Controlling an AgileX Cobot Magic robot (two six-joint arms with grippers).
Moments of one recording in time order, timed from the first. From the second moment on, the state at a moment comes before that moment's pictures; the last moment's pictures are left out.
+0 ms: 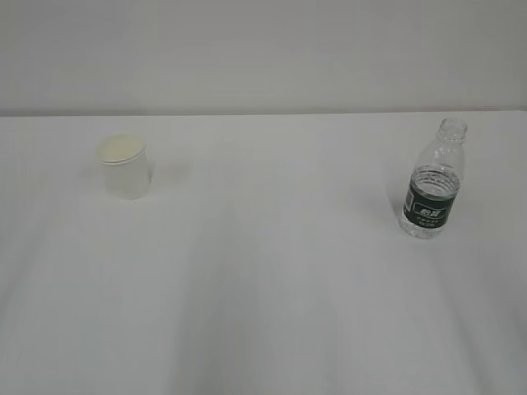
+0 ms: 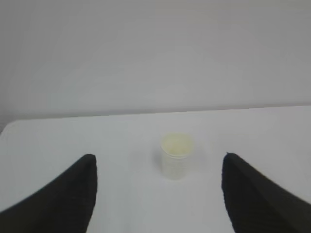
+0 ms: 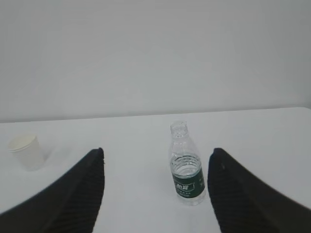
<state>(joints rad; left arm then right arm) -0.06 0.51 -0.63 -0.20 0.42 0.13 0.11 0.22 -0.54 0.09 0.57 0.00</state>
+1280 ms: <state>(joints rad) -0.39 1.43 -0.63 -0.12 -0.53 0.13 0.11 0.89 -0.36 0.09 -0.33 0.01</state>
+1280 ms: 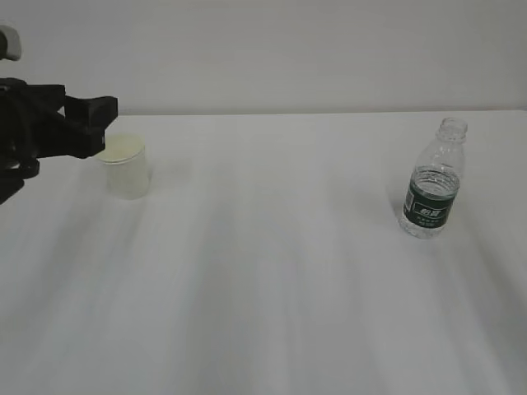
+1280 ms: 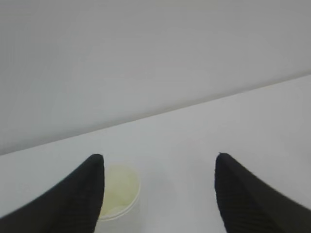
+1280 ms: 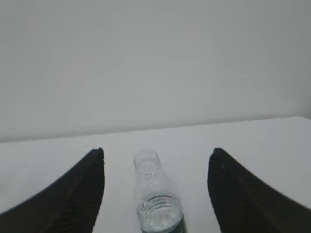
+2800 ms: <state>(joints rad) -0.39 1.96 -0.64 -0.19 -1.10 0.13 0.11 1.93 -0.33 -0.06 -1.14 0.12</state>
